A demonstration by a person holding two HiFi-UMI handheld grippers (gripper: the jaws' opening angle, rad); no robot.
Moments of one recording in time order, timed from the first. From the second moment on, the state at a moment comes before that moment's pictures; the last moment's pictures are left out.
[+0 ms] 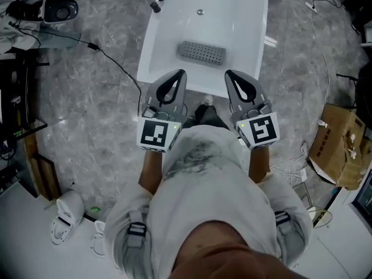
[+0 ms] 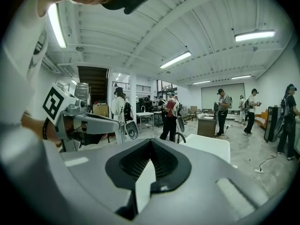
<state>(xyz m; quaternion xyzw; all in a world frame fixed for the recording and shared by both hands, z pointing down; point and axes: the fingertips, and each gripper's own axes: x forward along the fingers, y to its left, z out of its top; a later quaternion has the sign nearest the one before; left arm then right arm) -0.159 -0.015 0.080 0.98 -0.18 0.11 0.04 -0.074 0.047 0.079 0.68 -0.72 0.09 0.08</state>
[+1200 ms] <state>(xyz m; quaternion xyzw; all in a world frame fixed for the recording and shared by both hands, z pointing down) -0.124 -0.116 0.150 0.98 0.06 0.16 0.07 -0.073 0.003 0.154 0.84 -0.50 0.19 0.09</state>
